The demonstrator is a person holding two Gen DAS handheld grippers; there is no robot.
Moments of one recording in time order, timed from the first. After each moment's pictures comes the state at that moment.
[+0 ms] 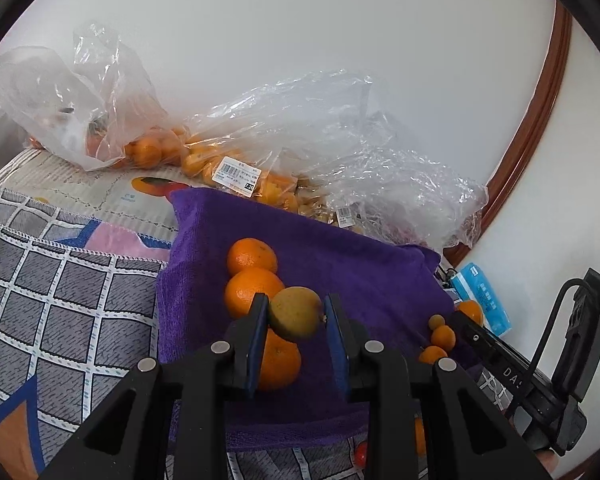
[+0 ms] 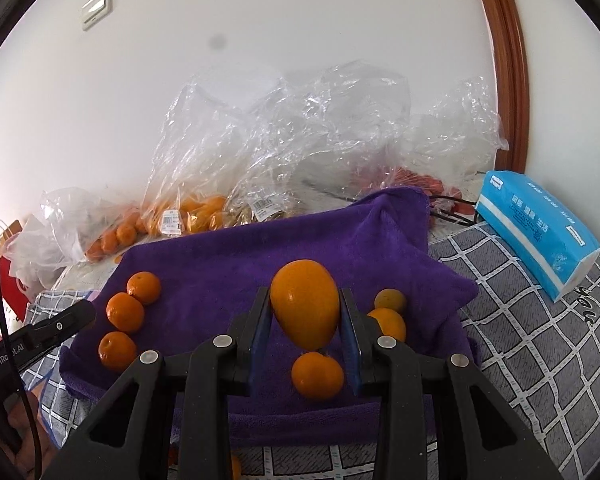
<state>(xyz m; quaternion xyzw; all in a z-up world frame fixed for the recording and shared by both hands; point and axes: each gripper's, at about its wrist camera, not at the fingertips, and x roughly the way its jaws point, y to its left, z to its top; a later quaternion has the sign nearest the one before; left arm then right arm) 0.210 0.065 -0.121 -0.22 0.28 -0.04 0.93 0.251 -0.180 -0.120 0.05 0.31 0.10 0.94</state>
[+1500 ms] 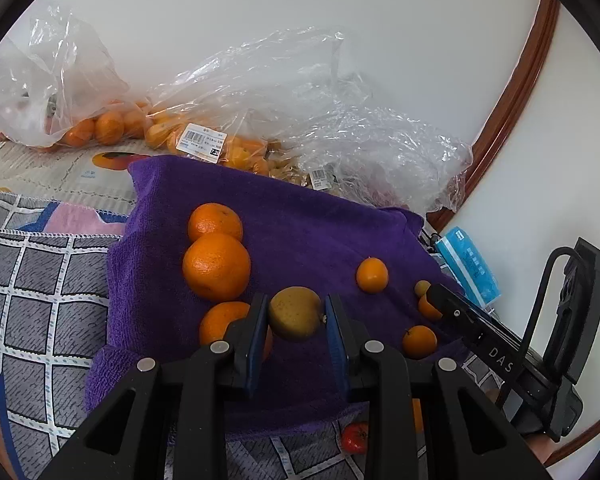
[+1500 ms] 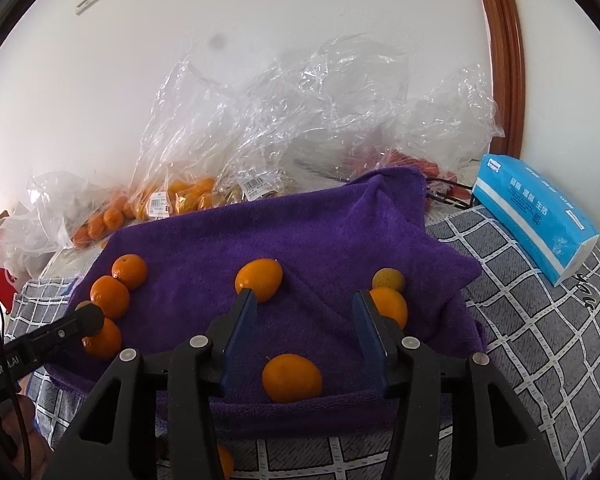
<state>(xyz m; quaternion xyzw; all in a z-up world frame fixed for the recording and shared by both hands) 0.221 0.047 -0.131 -0.20 0.32 -0.10 0.92 0.254 -0.180 -0.130 0.05 0.32 0.08 0.94</state>
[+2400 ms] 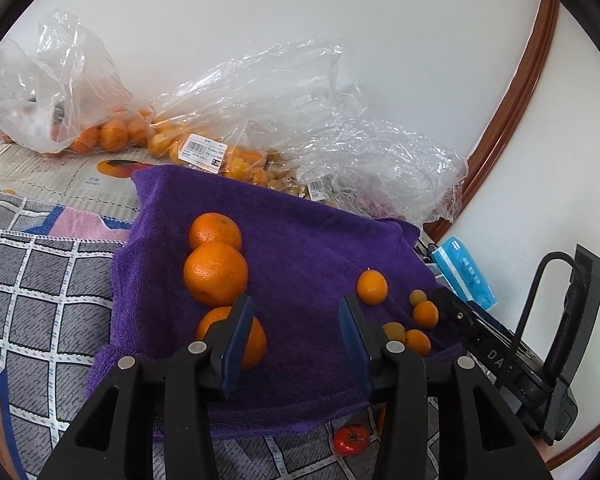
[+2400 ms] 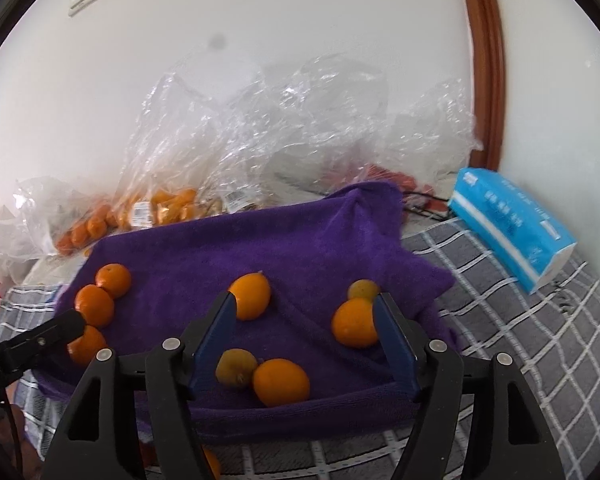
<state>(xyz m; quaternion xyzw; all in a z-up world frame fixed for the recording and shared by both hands) 0.214 0.049 -0.125 -0.21 0.30 -0.09 0.93 0.247 -0.183 -0.122 0.04 0.30 0.03 0.95</state>
